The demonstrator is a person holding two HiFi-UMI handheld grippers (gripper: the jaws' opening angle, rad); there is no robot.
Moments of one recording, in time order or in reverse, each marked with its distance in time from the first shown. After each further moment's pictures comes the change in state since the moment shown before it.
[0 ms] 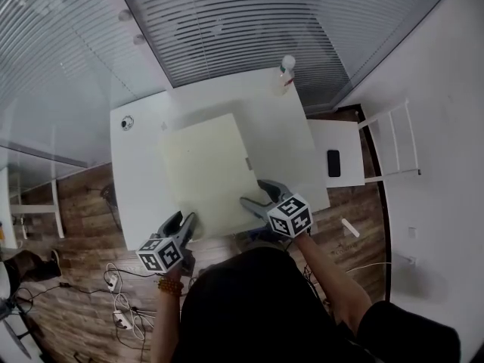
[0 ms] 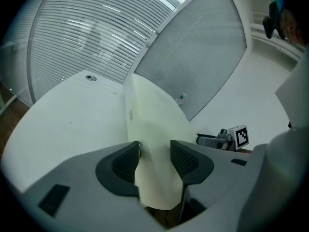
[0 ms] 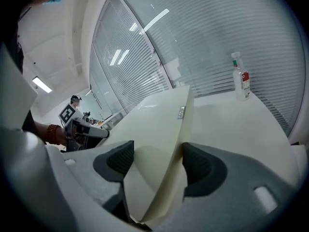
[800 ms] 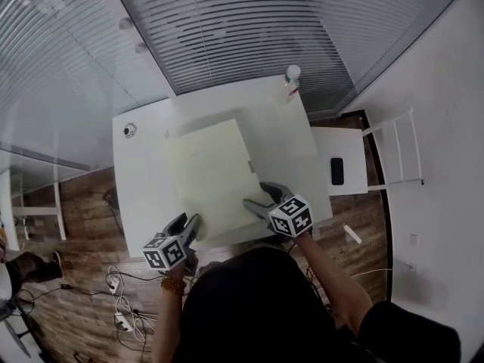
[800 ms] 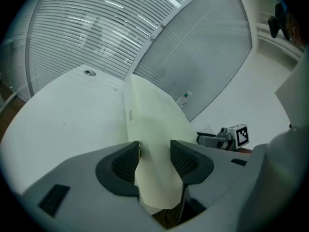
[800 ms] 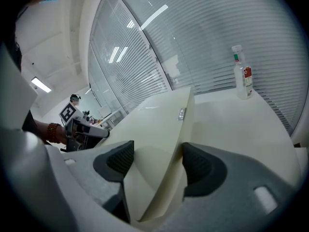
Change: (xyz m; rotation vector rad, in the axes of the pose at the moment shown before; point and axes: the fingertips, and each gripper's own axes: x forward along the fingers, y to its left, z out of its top) left arm 0.030 0.010 0.008 -0.026 0.036 0.008; right arm 0.018 -0.028 0.004 0.002 0.037 0.007
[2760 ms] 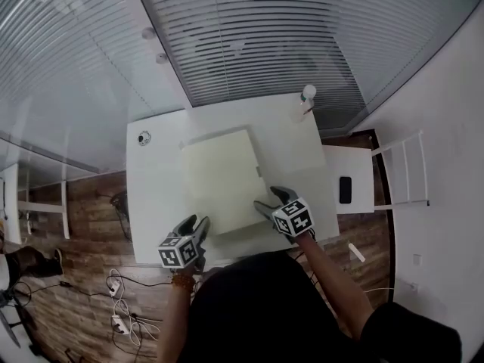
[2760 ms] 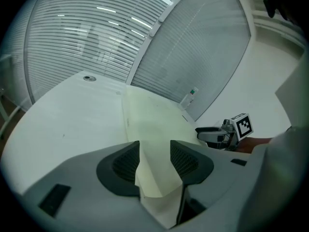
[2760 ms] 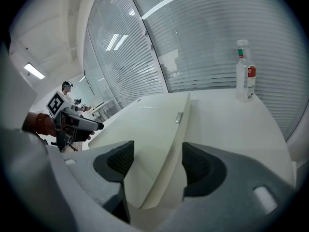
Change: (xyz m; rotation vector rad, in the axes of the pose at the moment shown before) left arm 0.027 0.025 0.011 0.078 -0.013 0.071; right arm 0.036 -0.043 -0.001 -0.075 0.098 -0.089
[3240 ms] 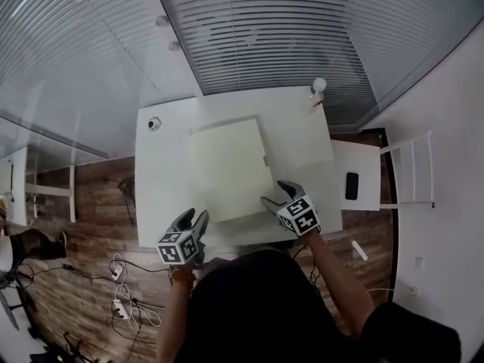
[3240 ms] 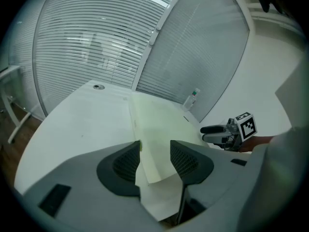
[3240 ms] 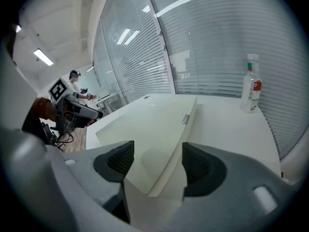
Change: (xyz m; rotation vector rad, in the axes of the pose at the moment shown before) left arm -0.035 -0.001 -0.001 0.027 -0.032 0.089; right arm -0.018 0.014 -0.002 -0.126 0.012 0.011
